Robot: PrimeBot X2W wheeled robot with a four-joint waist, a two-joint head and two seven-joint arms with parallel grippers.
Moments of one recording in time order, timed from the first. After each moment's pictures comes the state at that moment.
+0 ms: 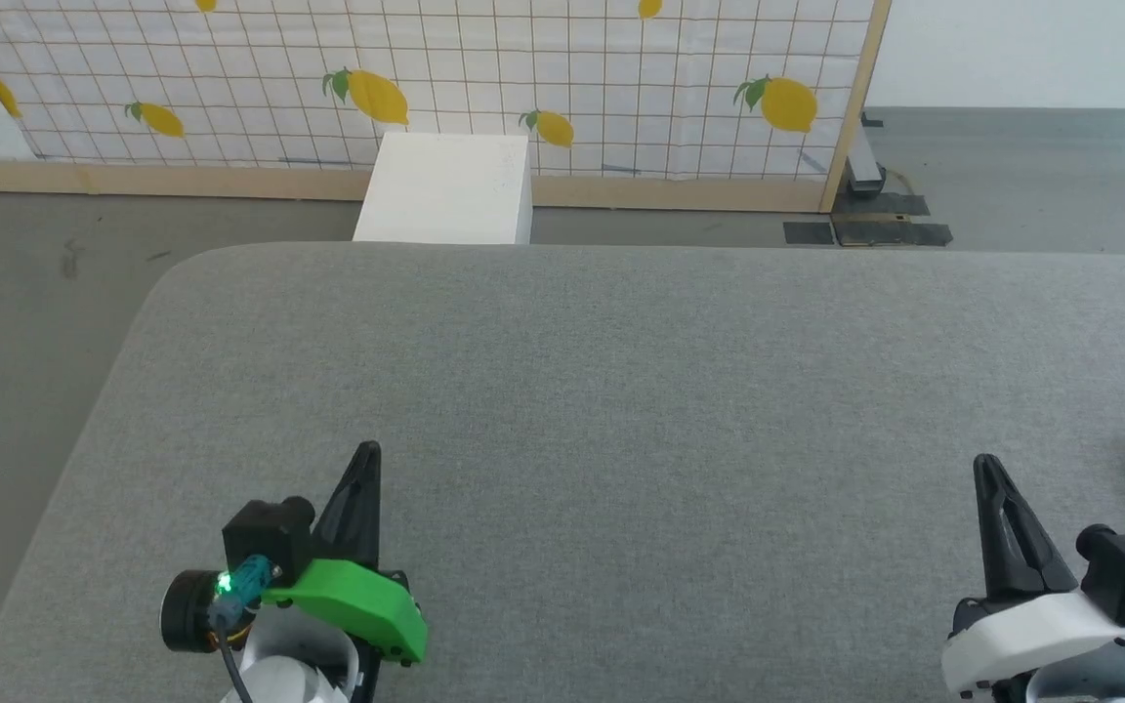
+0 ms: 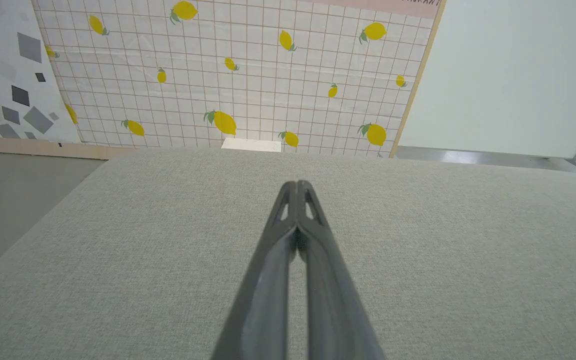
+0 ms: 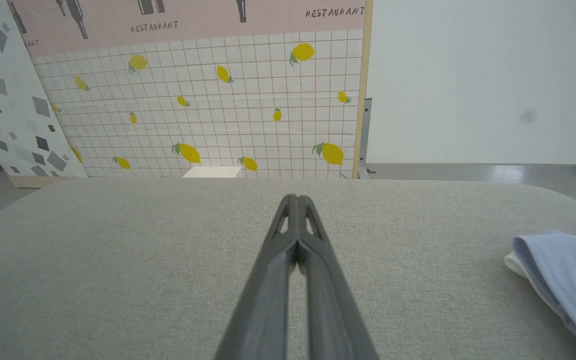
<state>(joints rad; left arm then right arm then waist) -0.08 0.05 -0.10 0.20 -0.18 -0.07 -0.16 0.07 -0.05 -0.11 0.02 0.10 0.13 -0.11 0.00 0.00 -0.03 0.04</state>
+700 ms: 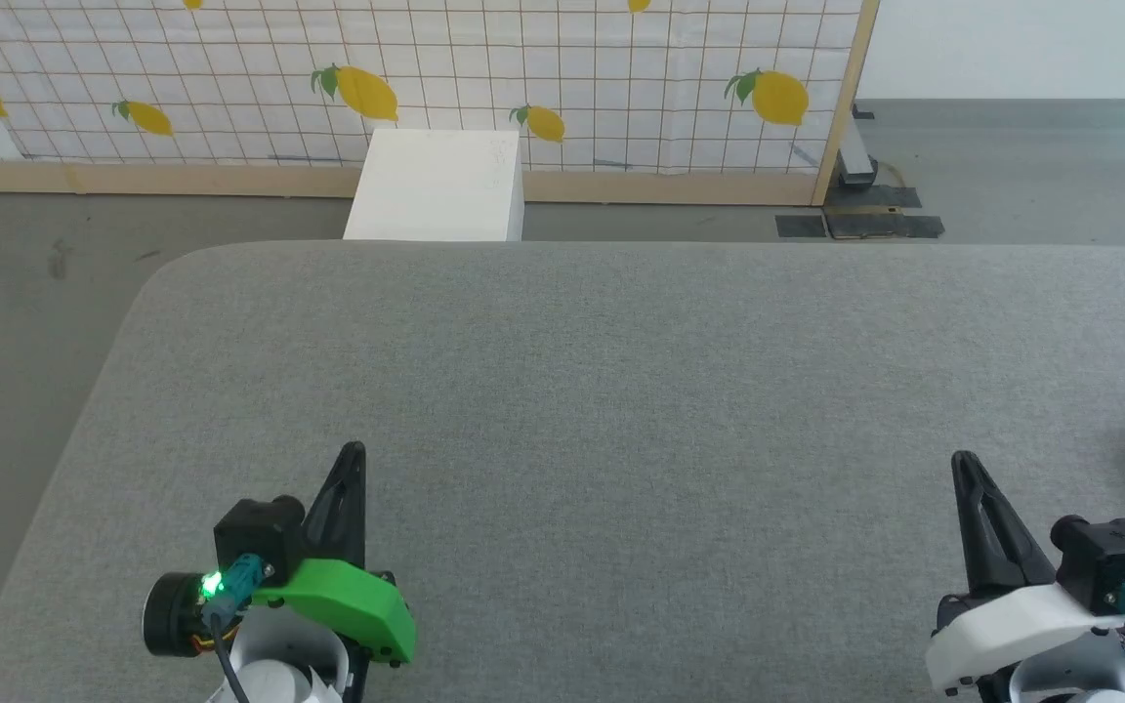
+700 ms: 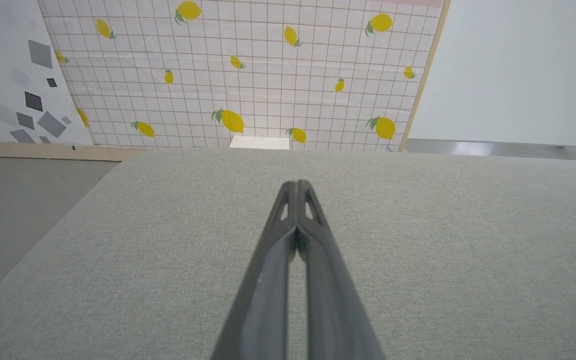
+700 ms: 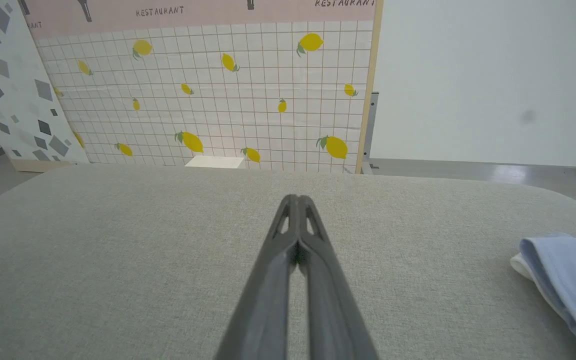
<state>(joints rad) -0.06 0.05 -0.07 0.15 -0.14 -0.05 -0.12 0.06 -0.05 -0.08 0.02 0.07 0.13 -0.08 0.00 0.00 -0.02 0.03</state>
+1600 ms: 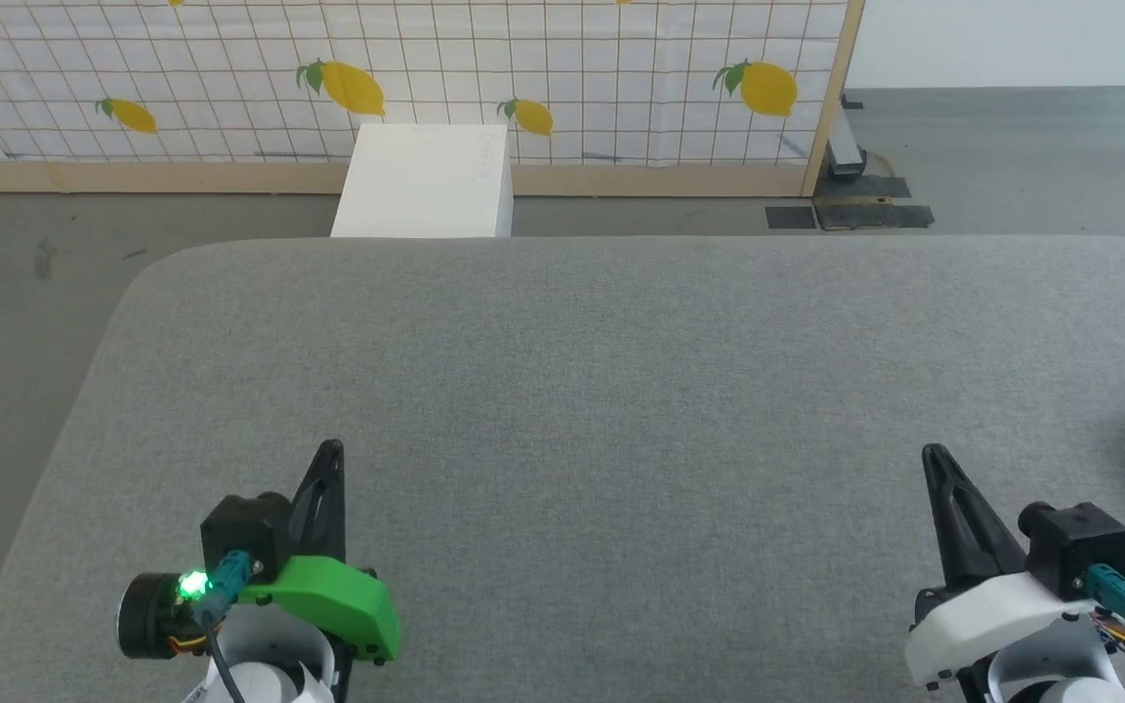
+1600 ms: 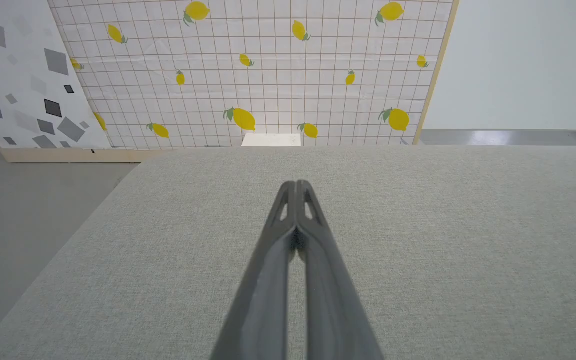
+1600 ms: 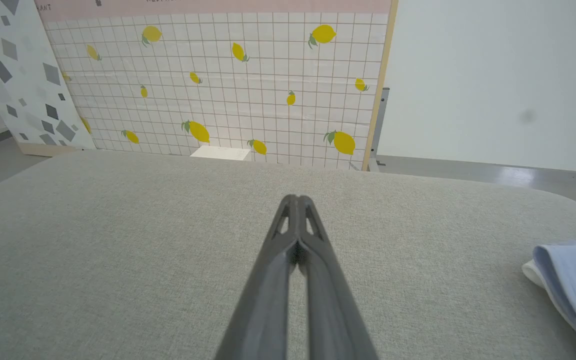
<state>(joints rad) -0.04 0.05 -0.04 0.08 -0.08 -0.03 -0.06 0.04 -0.05 -0.04 0.01 0.05 0.13 -0.04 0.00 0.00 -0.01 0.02</state>
